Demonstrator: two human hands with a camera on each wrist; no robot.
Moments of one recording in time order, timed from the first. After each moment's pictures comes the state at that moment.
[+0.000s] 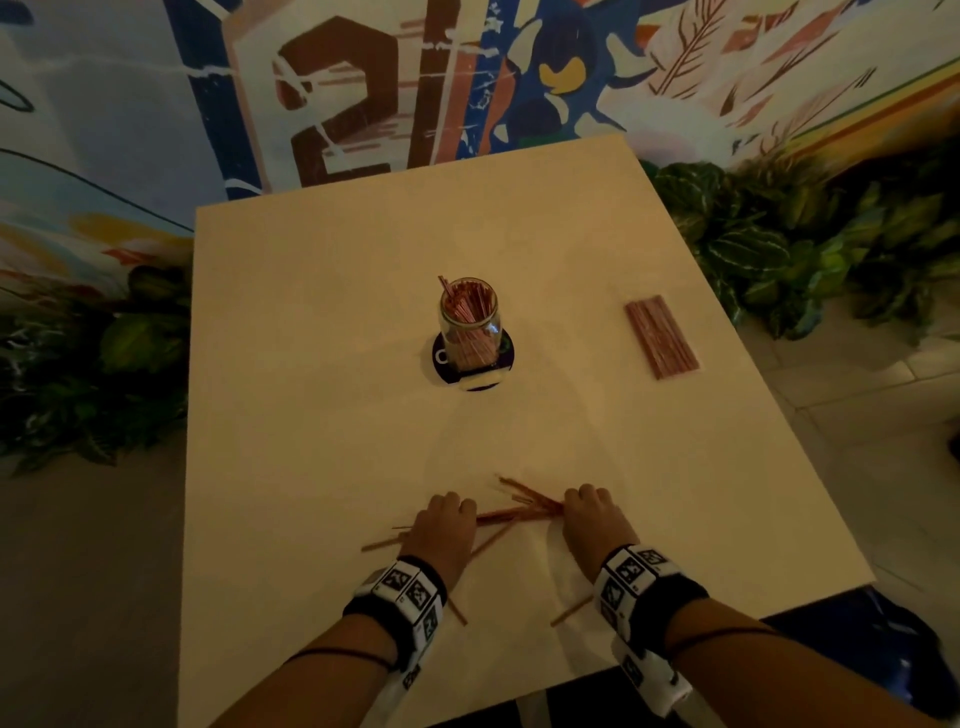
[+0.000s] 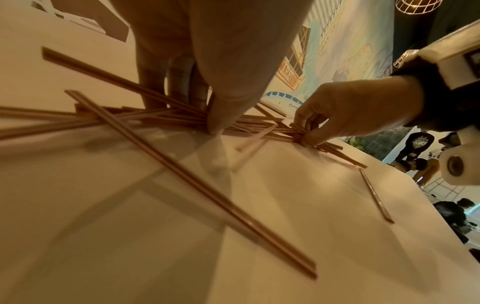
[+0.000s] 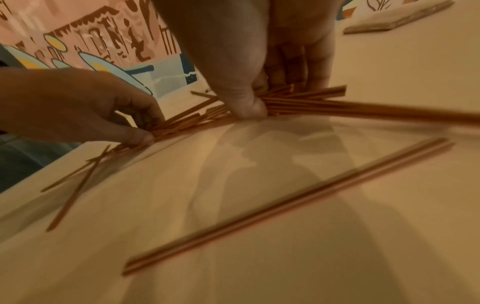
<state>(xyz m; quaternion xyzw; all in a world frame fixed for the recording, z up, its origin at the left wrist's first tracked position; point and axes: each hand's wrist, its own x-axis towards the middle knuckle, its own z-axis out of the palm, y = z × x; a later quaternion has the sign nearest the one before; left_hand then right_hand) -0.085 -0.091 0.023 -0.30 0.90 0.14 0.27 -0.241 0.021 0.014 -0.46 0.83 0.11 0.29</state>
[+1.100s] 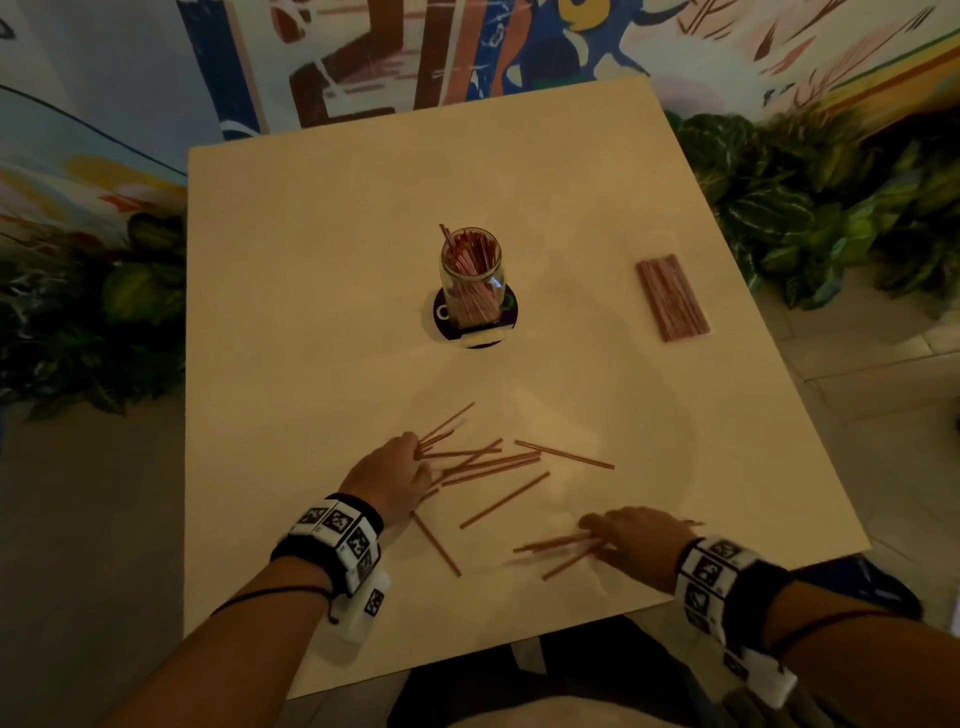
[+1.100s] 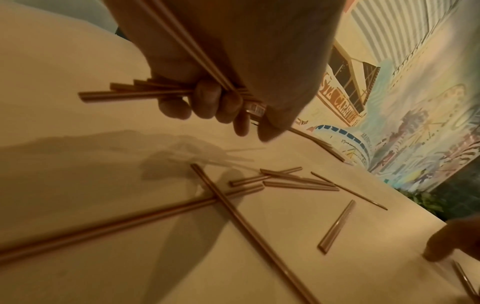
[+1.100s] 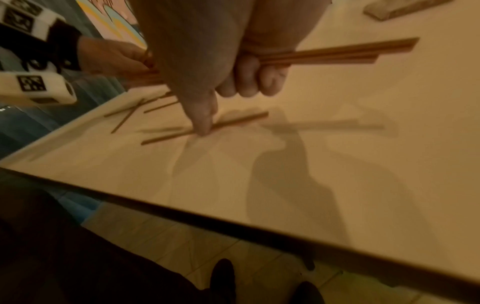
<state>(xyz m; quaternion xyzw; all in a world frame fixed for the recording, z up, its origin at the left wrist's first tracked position) -0.049 -0.136 0.031 -0.42 0.84 0.30 0.18 -0.273 0.085 0.034 -0.59 0.67 0.16 0.41</state>
